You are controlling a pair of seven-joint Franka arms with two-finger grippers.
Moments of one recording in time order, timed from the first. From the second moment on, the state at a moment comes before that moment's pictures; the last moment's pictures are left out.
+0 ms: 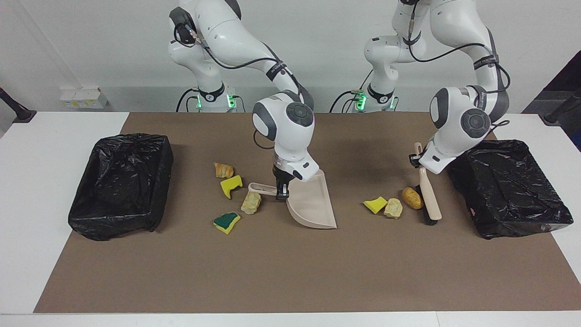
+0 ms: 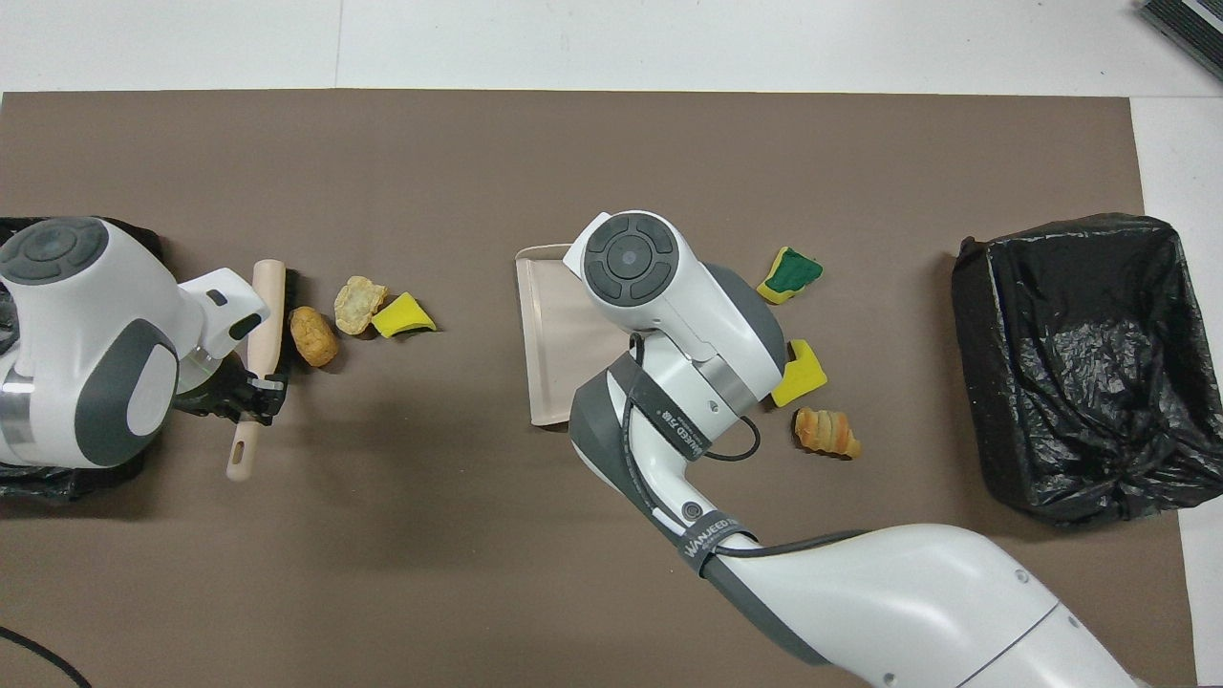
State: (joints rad) left arm -0.05 0.11 -0.05 -2.07 0.04 1.90 -0.08; right arm 0.44 0.54 0.13 -1.50 -0.28 1.99 -0.95
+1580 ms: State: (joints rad) left arm -0.36 0.00 -0.02 -1.98 -0.39 1.92 -0.40; right arm 0.44 0.54 0.13 -1.50 -0.28 2.01 -0.95
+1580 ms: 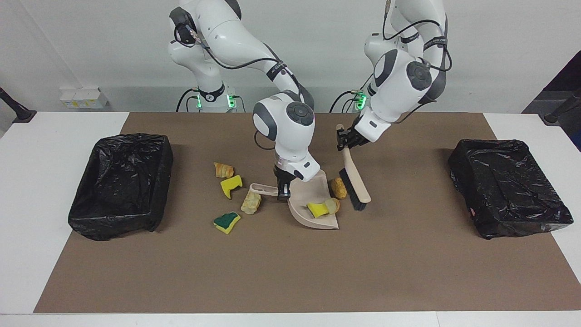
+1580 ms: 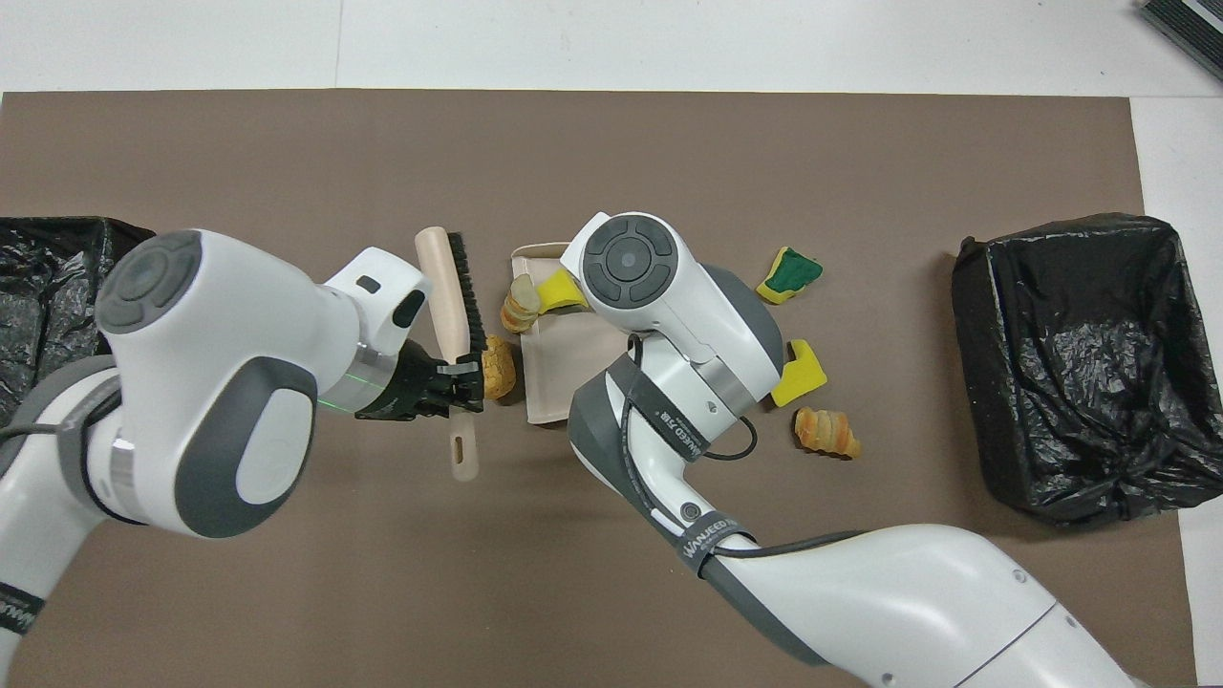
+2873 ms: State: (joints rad) left arm -0.53 0.09 -0.05 -2.10 -0.32 2.16 -0.37; right arm 0.44 0.54 0.13 -1.50 -0.28 2.01 -0.95
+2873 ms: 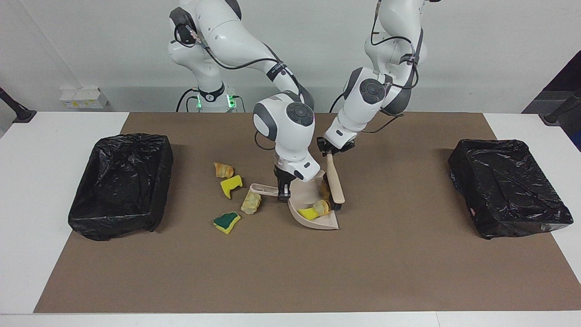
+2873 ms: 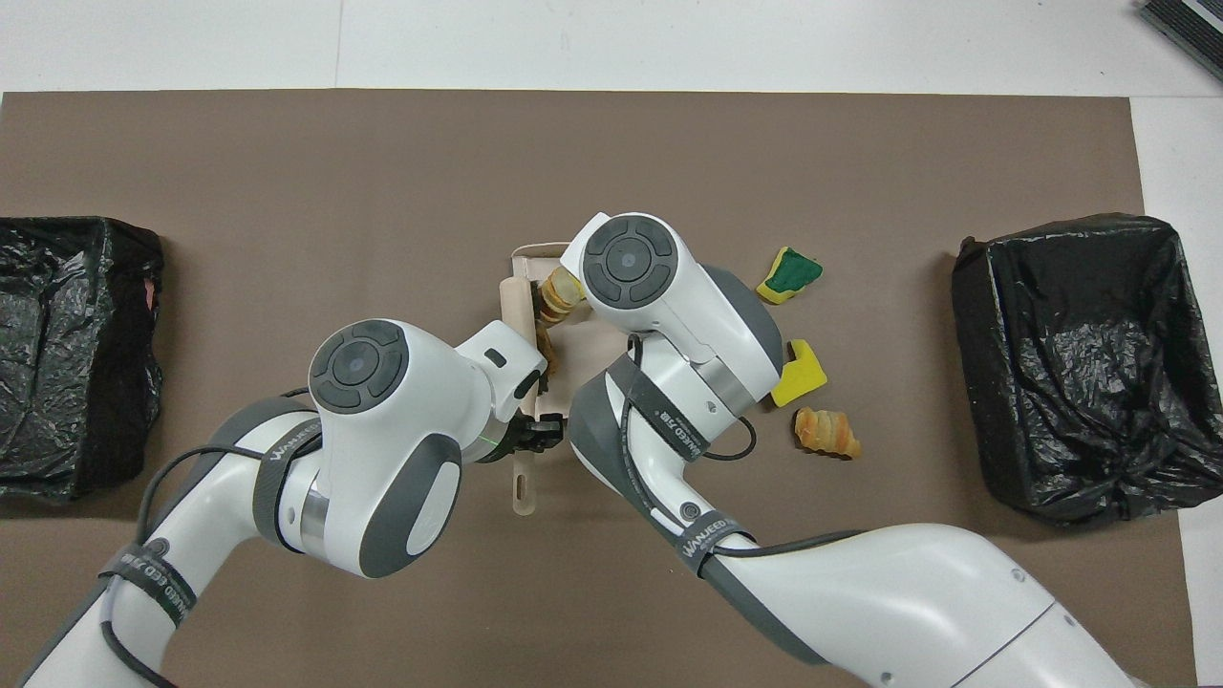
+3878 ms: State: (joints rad) left arm -0.50 0.05 -0.02 -2.04 -0.38 1.98 -0.35; right arm 0.42 0.55 0.13 -1.52 -0.16 2.12 -0.95
